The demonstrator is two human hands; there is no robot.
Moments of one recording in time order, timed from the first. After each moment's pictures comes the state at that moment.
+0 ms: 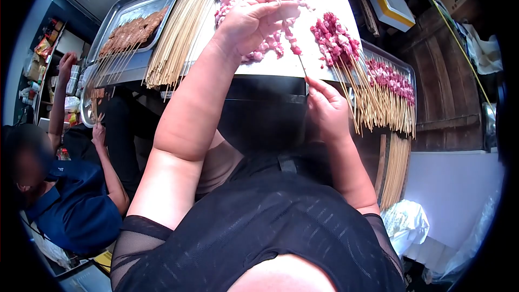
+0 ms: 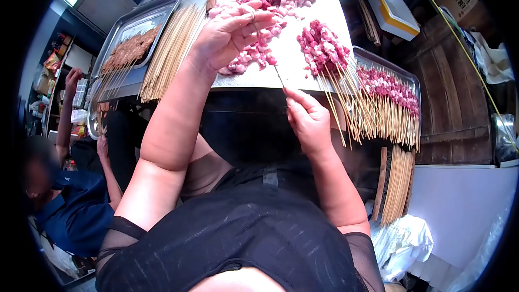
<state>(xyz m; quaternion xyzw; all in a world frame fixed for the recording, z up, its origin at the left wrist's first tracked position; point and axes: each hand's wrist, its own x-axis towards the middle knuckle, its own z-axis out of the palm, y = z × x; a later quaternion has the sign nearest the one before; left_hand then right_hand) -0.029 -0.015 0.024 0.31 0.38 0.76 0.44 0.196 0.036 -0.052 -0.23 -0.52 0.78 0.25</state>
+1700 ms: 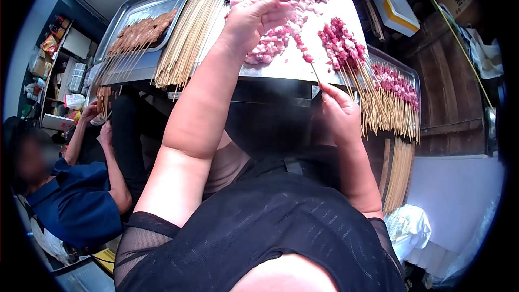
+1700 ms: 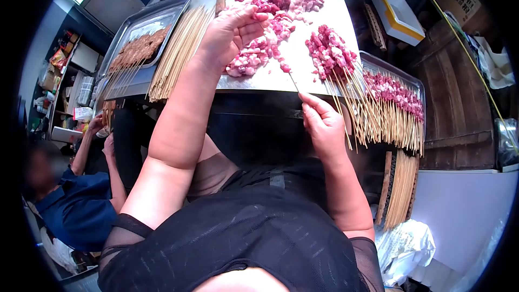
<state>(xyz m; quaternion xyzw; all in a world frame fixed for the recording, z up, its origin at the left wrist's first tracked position) -0.047 -0.019 0.022 0.23 0.43 0.77 0.40 0.207 0.043 -0.051 -0.24 -0.60 0.72 0.26</state>
